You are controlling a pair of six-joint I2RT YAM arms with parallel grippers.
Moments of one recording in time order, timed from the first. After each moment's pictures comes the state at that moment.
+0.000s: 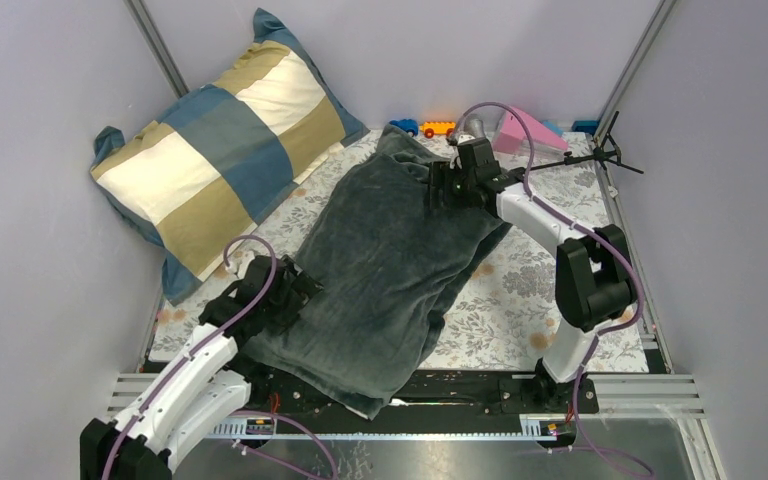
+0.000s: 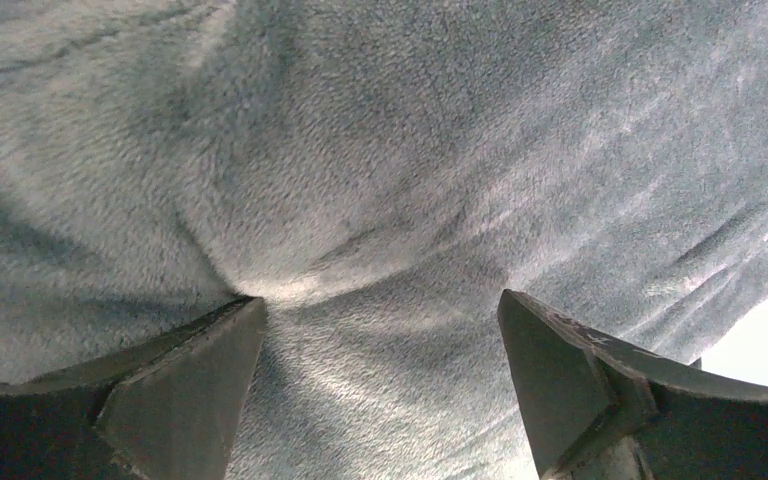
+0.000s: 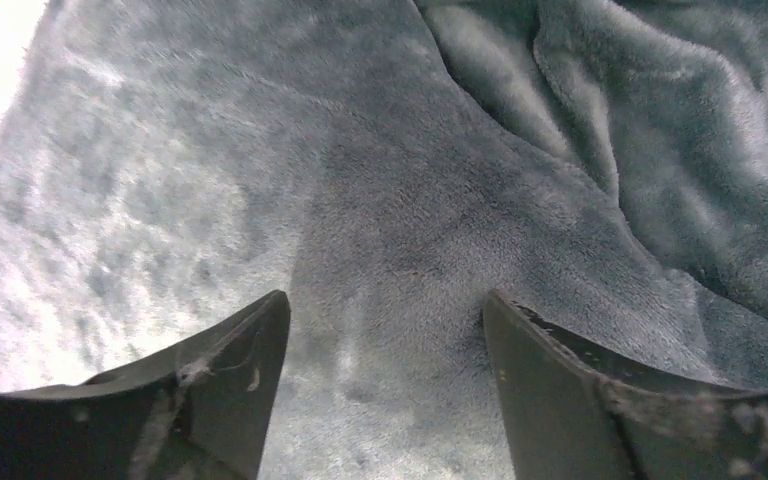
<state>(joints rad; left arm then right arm) -0.41 0.72 0.49 -0.70 -0.10 -1.17 0.40 1.76 1.32 -0.31 -0.11 0.33</state>
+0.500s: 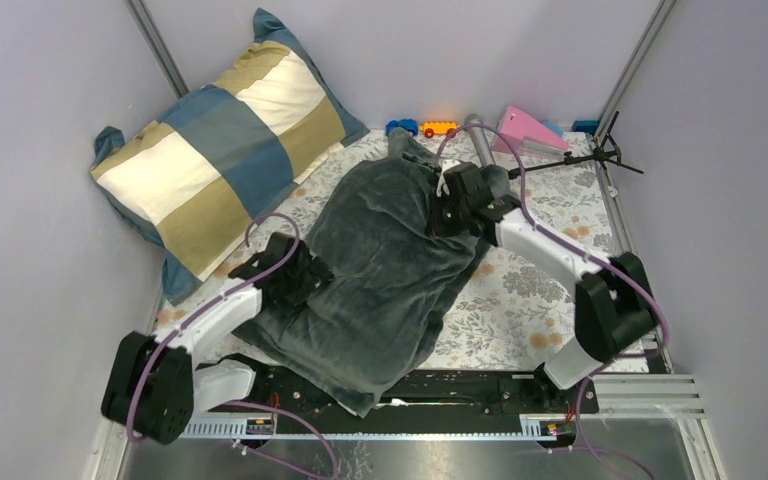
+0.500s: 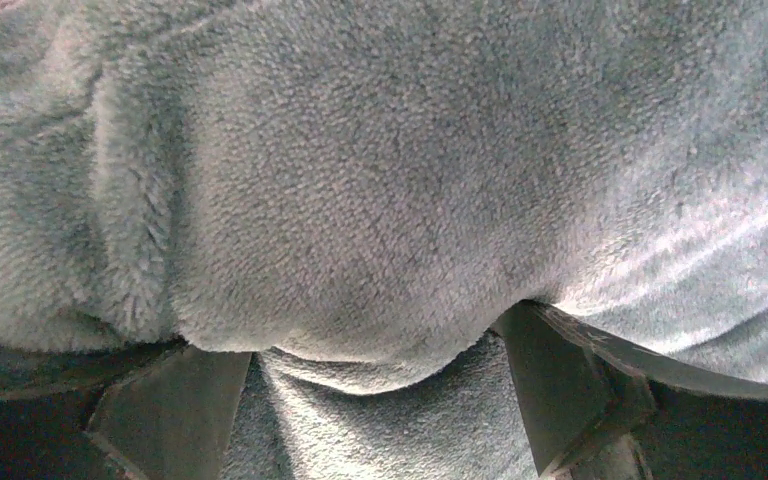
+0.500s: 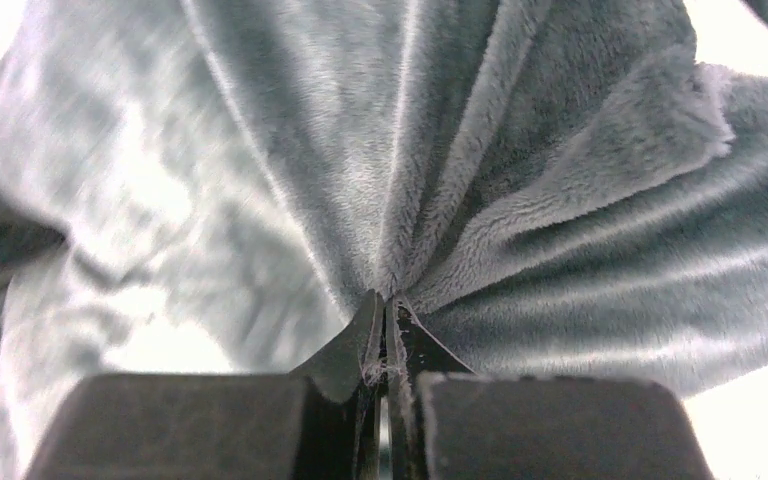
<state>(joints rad) -0.36 1.11 0.53 -0.45 -0.05 -1.12 0.52 1.64 1.20 -0.38 -0.10 0.31</state>
